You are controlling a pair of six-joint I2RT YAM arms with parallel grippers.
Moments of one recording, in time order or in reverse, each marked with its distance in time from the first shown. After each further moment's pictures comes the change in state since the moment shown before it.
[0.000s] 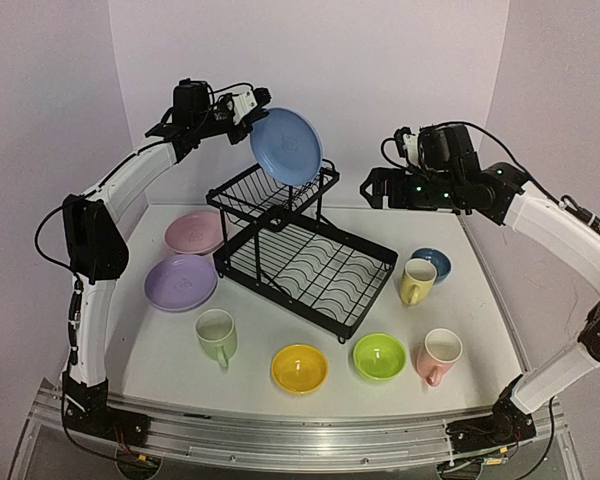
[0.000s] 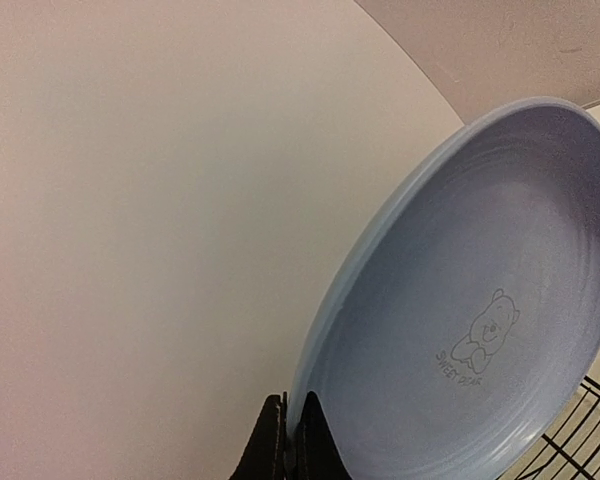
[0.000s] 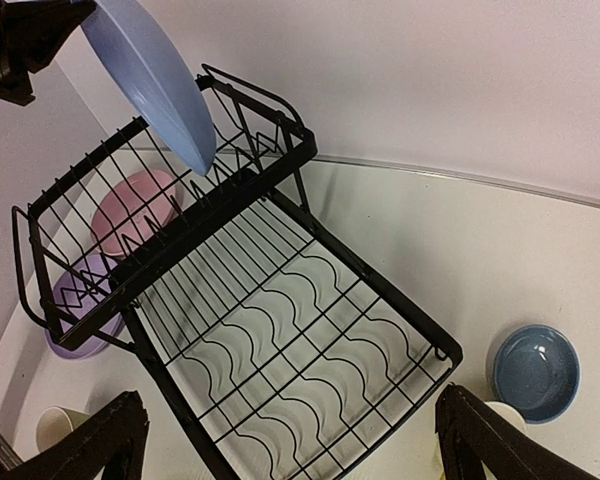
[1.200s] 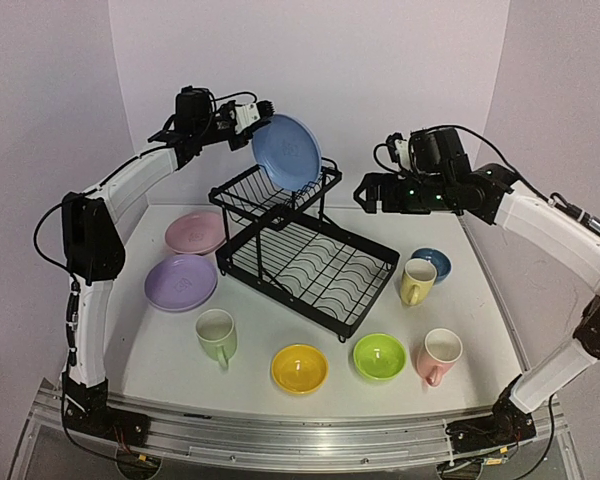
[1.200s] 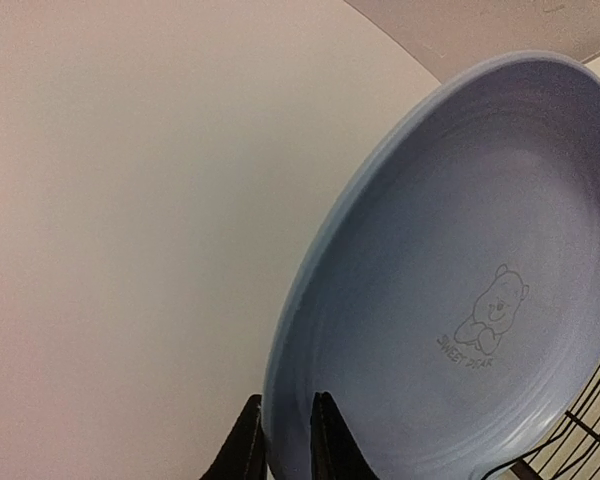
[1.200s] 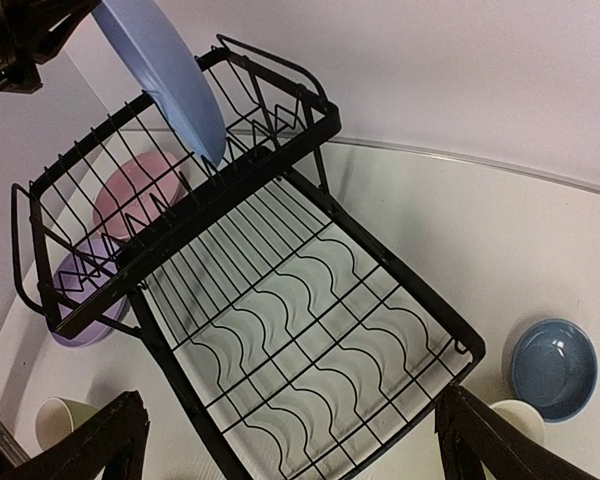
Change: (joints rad) left arm -0.005 -0.031 -0.120 0.076 0.003 0.132; right arm 0.000 0.039 0.003 0.003 -0.035 0.005
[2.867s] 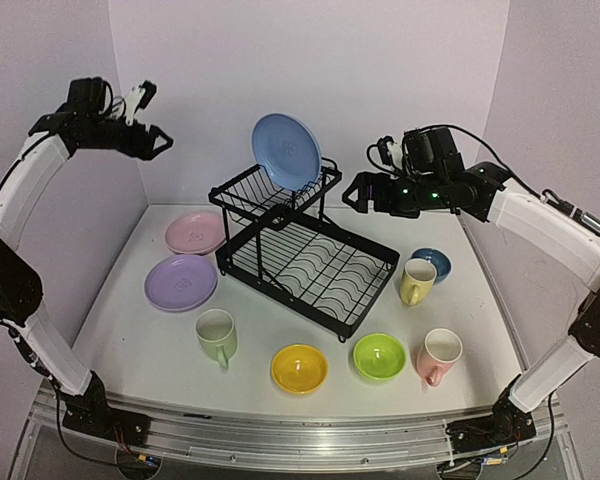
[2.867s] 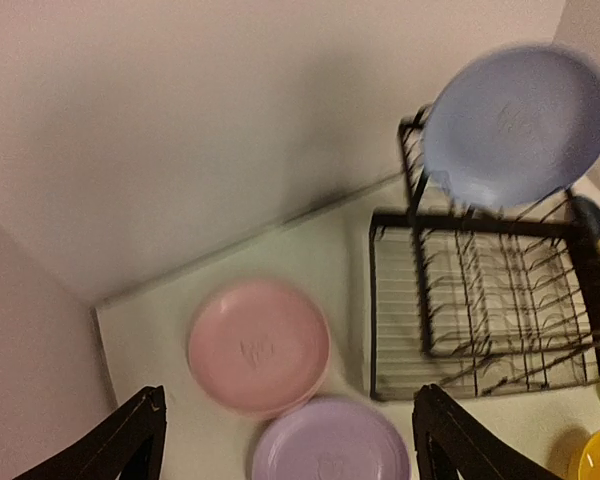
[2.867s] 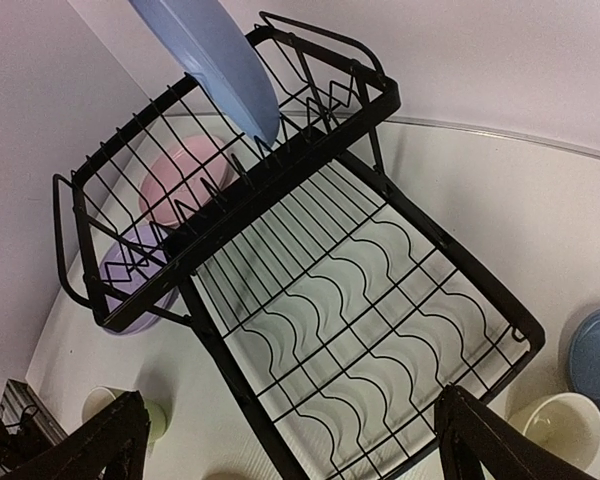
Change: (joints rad) left arm 0.305 -0.602 -0.391 -0.649 -0.132 -0.722; right arm 0.000 0.038 0.026 0.003 -0.131 0.070
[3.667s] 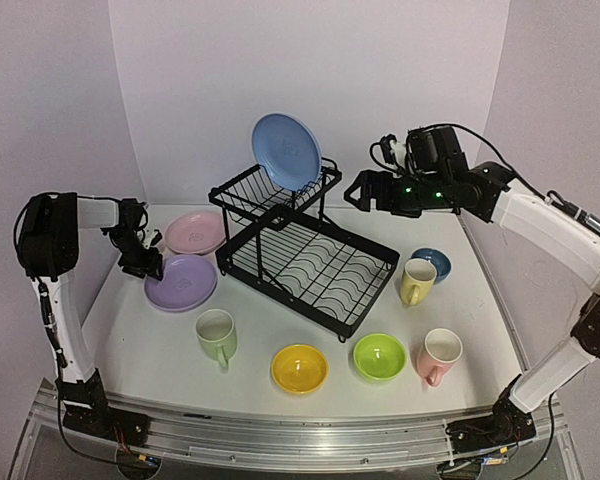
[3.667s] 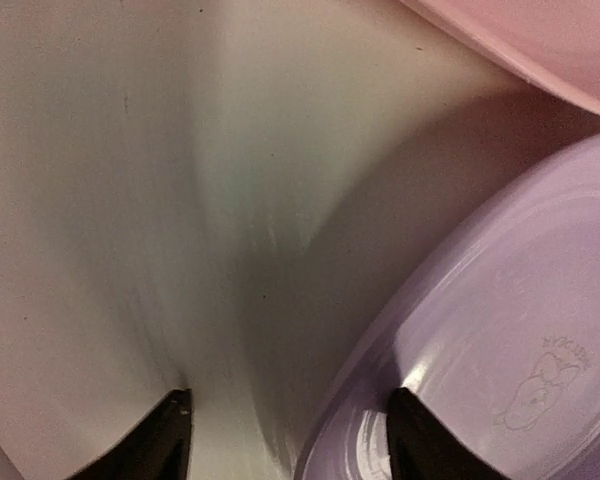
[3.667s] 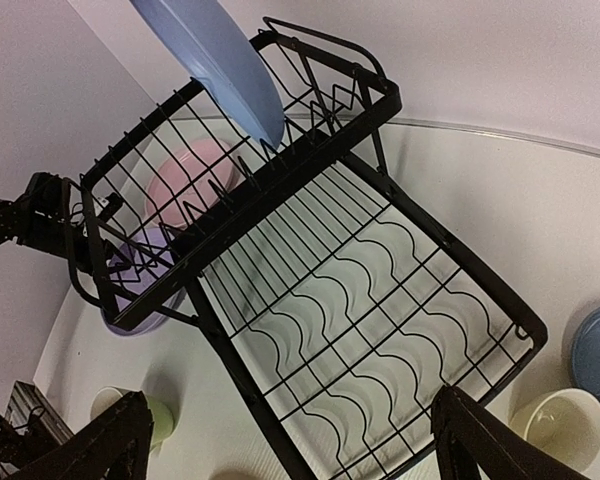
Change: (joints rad) left arm 0.125 0.440 -0.466 0.031 -0.270 -0.097; right arm 0.000 -0.018 -0.006 0.001 -0.007 0.015
